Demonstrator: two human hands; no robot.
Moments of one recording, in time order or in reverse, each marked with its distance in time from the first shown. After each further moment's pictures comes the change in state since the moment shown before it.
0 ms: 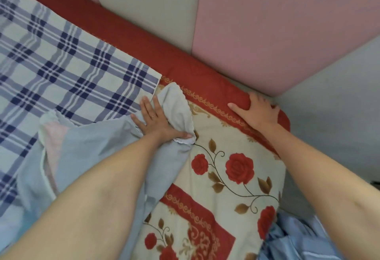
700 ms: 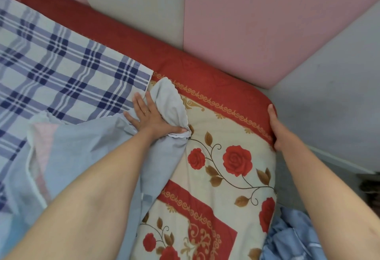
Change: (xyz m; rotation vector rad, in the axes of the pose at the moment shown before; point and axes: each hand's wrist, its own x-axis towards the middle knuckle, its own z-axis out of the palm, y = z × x) left_hand -0.002 -0.001 0.006 0.024 0.058 0.027; right_hand -0.039 0.064 0.028 1.378 -0.259 0.721
